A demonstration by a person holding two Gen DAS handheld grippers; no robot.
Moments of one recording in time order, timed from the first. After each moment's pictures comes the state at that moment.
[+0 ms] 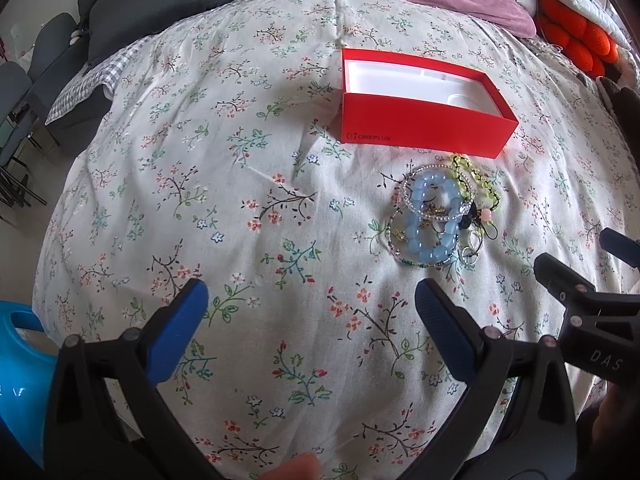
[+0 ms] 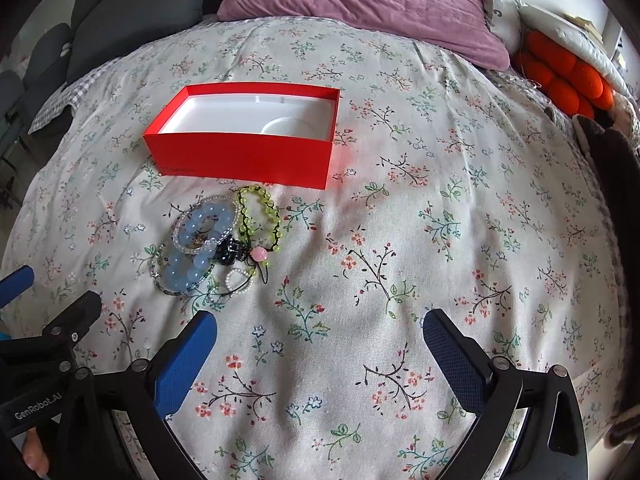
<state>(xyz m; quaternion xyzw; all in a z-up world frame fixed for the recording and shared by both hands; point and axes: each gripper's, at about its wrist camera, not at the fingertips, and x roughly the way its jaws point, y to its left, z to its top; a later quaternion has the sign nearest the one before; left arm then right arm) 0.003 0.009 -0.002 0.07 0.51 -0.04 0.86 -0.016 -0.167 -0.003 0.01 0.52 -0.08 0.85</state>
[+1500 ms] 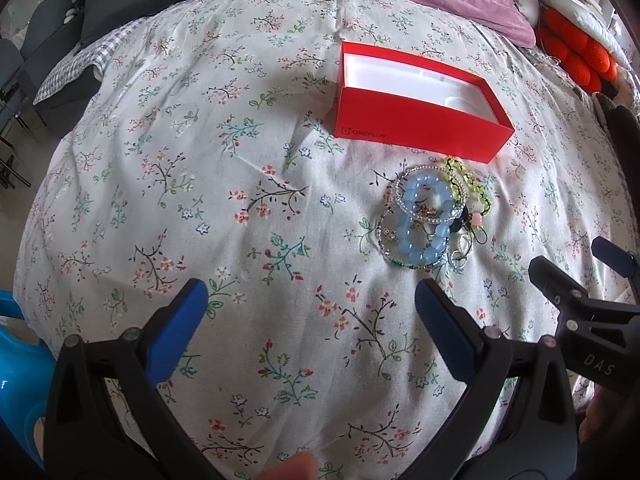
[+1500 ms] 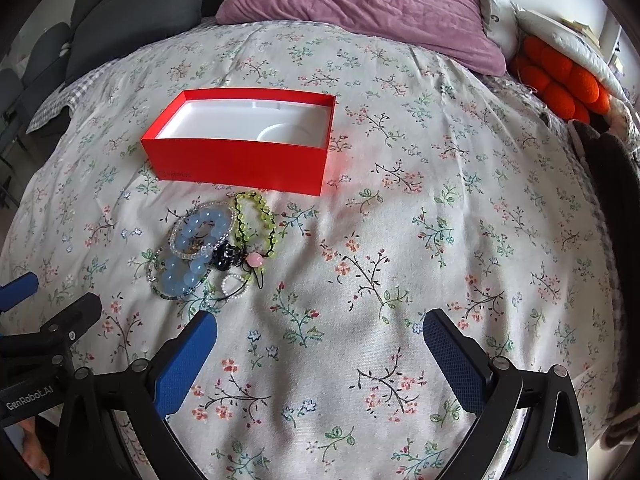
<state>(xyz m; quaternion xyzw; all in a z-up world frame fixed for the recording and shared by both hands) 0.009 0.014 -0.007 0.03 0.53 -0.07 0.85 -0.018 -0.166 0.001 0.00 0.52 -0.08 0.85</state>
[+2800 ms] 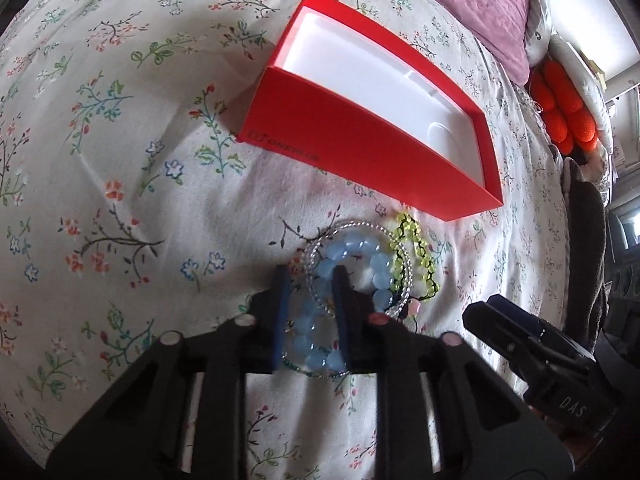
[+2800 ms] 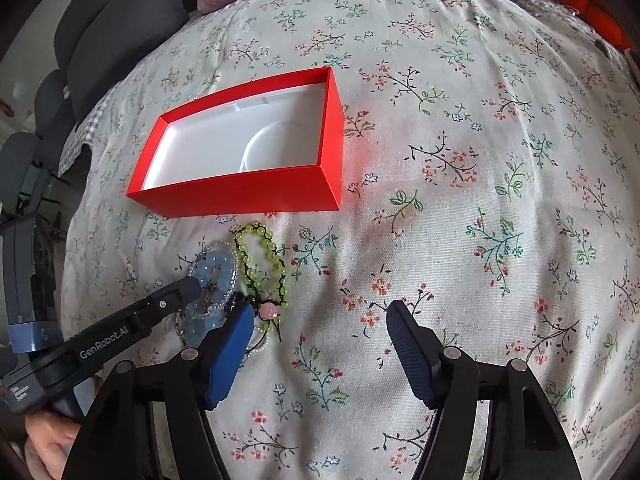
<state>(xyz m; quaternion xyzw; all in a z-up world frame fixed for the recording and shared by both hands) 0.090 -0.017 -0.051 -0.14 0.60 -0.15 0.77 0.053 -0.213 -0.025 0.15 0.58 0.01 0.80</state>
